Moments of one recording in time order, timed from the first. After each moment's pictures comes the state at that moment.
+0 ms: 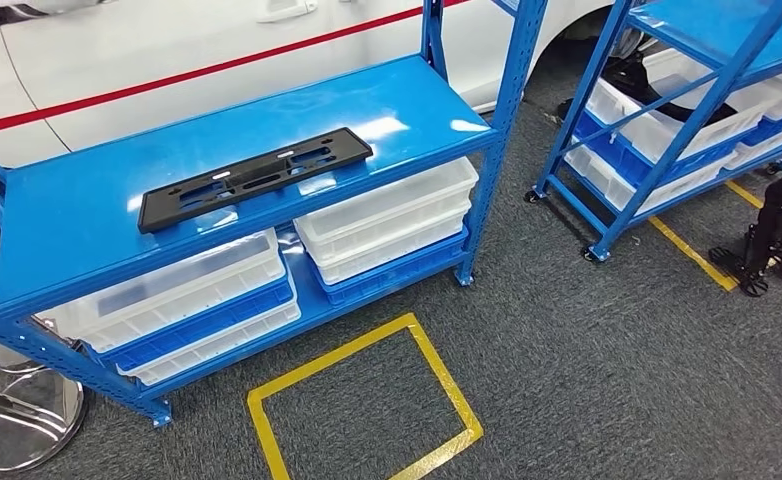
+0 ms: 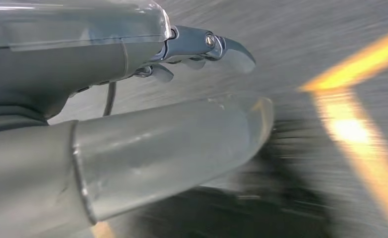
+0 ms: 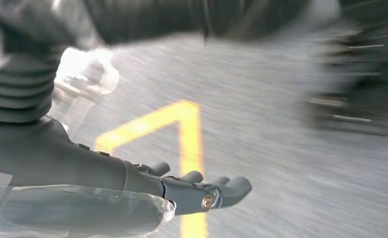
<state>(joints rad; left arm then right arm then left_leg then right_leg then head) 0.16 -0.01 0.00 -0.42 0.00 0.00 0.00 0.14 0.00 0.00 -0.39 0.00 0.00 0.00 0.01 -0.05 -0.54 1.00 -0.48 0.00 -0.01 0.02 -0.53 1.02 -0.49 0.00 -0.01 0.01</state>
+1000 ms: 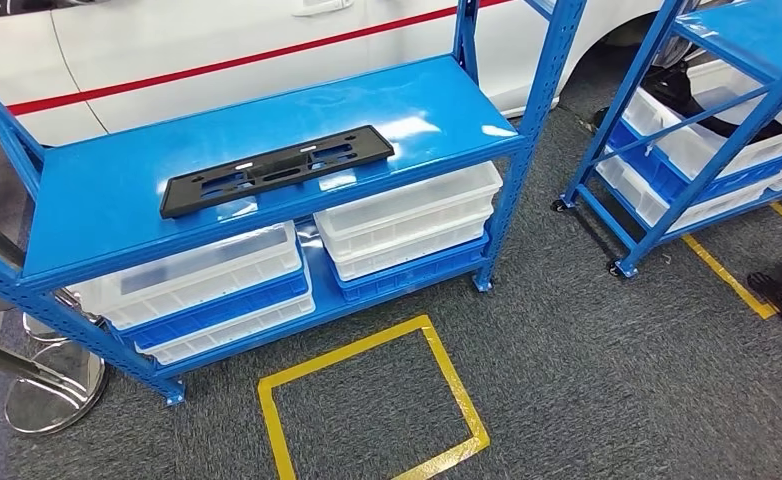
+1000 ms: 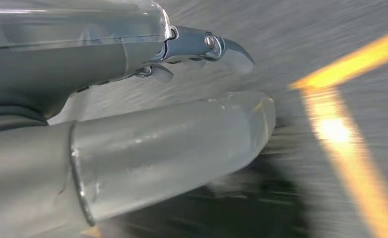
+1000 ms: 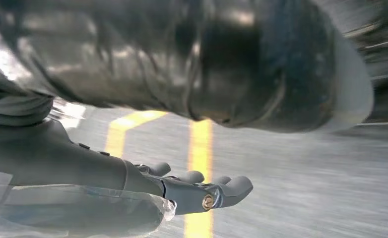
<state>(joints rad) 0.14 0.00 0.00 -0.45 0.00 0.00 0.00 0.16 0.00 0.00 -0.36 0.00 0.00 0.00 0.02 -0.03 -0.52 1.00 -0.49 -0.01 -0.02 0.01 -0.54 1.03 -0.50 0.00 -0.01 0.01</state>
